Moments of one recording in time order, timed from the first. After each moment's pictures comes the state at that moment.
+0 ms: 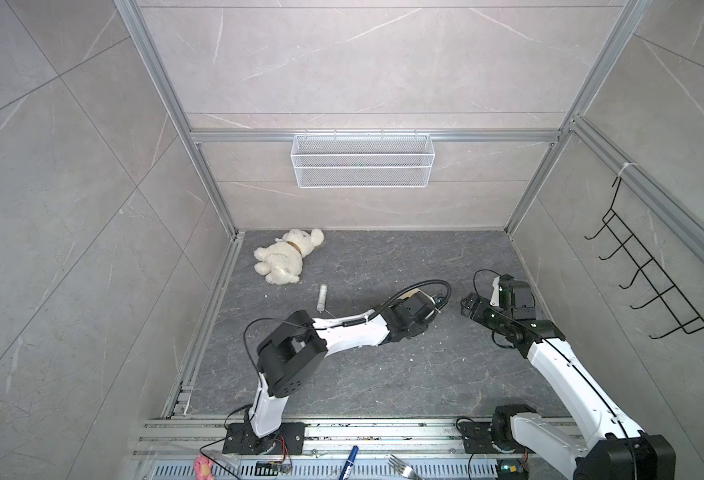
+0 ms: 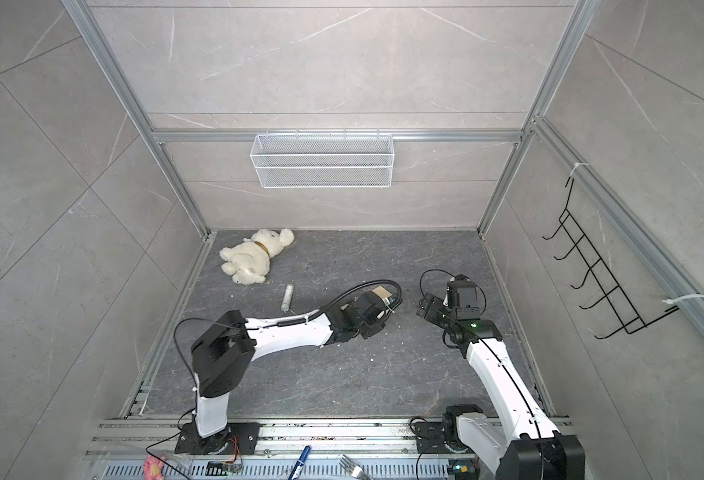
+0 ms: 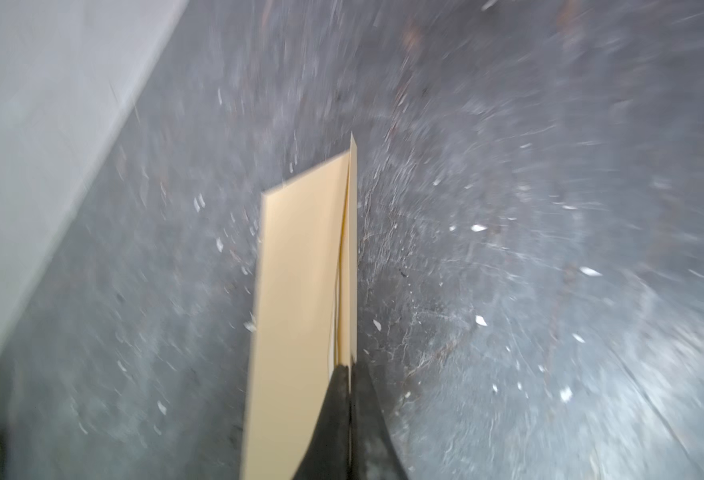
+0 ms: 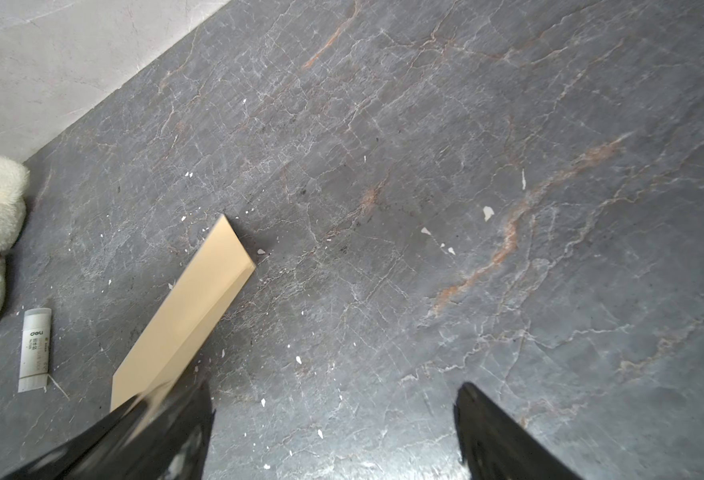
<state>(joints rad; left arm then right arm) -1.06 1.89 1.33 -0.20 -0.27 0.35 0.06 1.03 0.73 -0.51 -0.05 0.48</state>
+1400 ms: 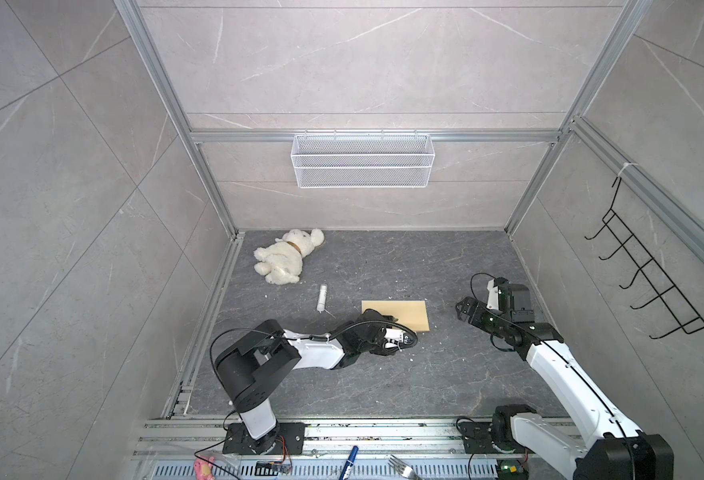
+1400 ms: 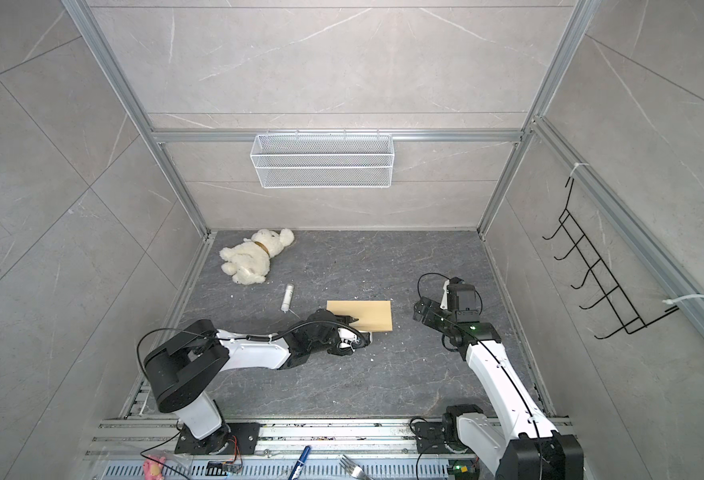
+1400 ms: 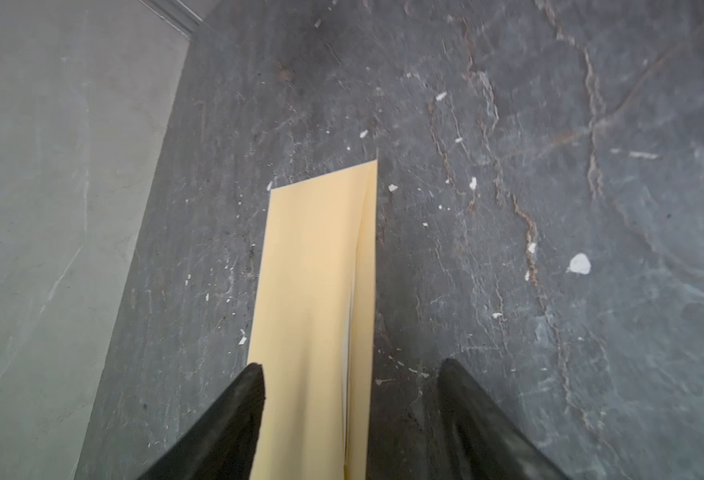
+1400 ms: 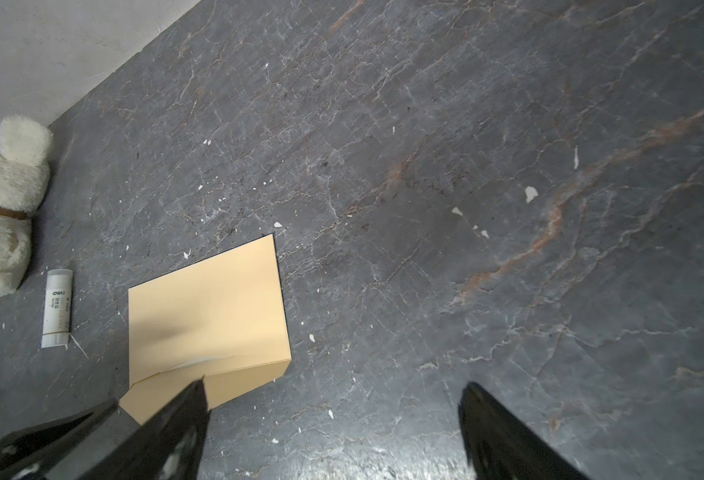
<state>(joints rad) -0.95 1.67 0.75 0.37 0.06 0.77 0.05 1.02 0.69 -0.49 -0.15 0.44</state>
